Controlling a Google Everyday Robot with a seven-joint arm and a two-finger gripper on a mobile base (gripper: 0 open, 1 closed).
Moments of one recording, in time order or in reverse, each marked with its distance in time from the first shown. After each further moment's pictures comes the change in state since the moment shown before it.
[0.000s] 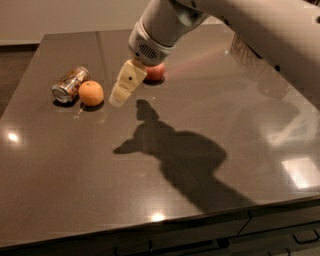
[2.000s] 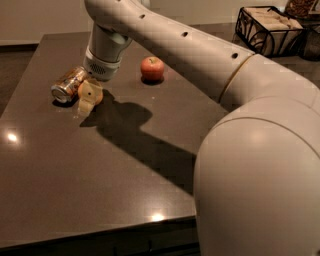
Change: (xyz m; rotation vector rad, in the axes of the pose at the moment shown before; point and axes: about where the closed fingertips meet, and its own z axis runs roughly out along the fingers) arm -0.048 -0.007 0.150 -0.154 0.137 -0.053
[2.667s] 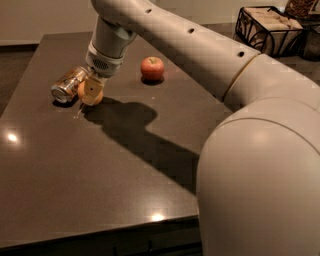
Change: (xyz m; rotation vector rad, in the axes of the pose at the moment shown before) arm -0.003 0.000 -0.012 -0.017 -0.028 0.007
